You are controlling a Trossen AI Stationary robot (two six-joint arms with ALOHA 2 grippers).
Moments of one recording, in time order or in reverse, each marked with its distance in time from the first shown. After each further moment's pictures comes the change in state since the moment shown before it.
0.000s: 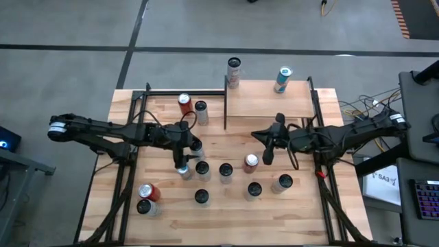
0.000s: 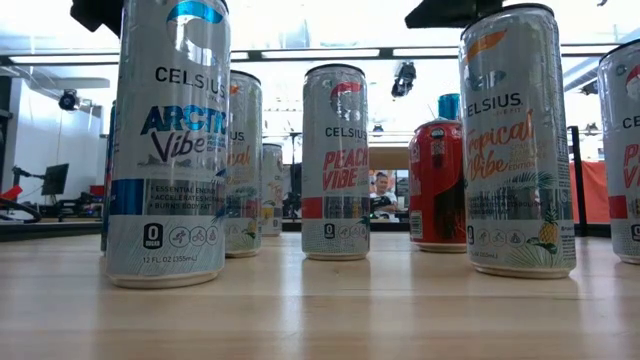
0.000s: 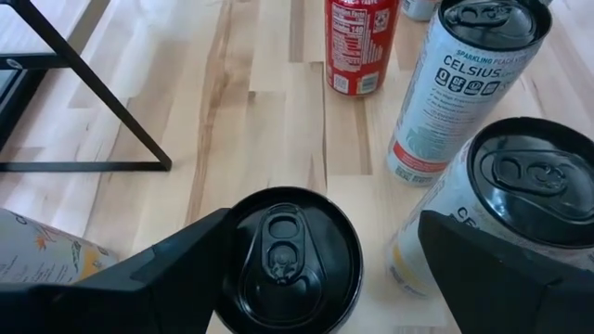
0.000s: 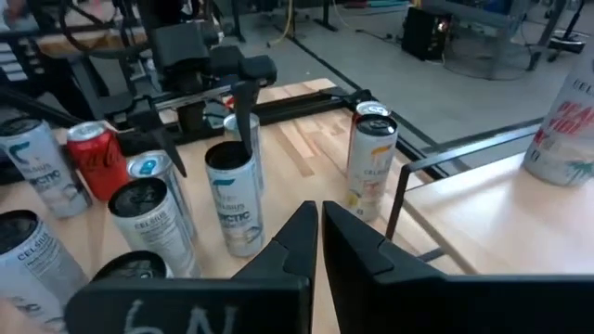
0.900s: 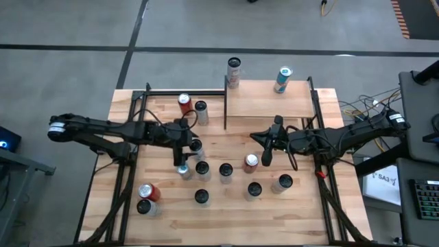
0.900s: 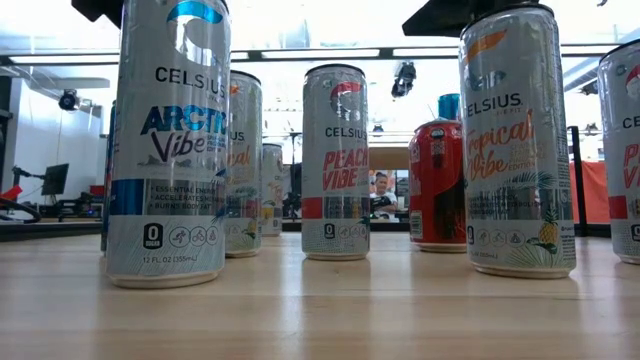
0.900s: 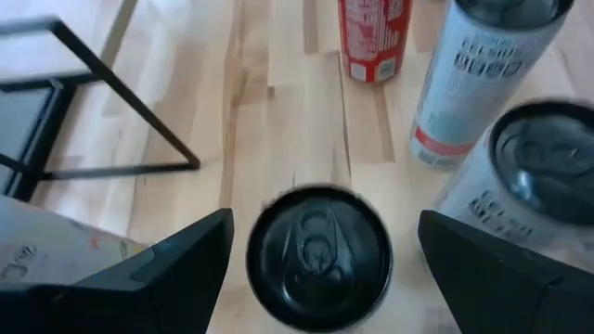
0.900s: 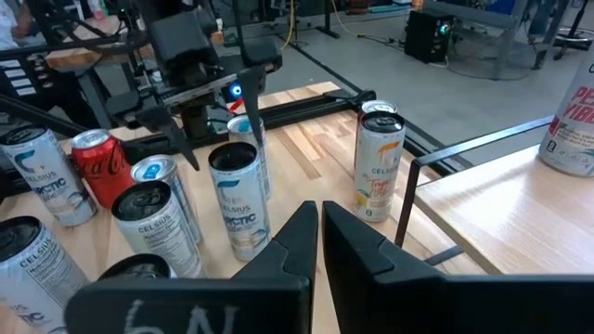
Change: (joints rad) left arm 0.009 -0.002 0.049 -0.085 -0.046 0.087; right arm 0.000 0.012 -0.053 0.095 -0.002 0.015
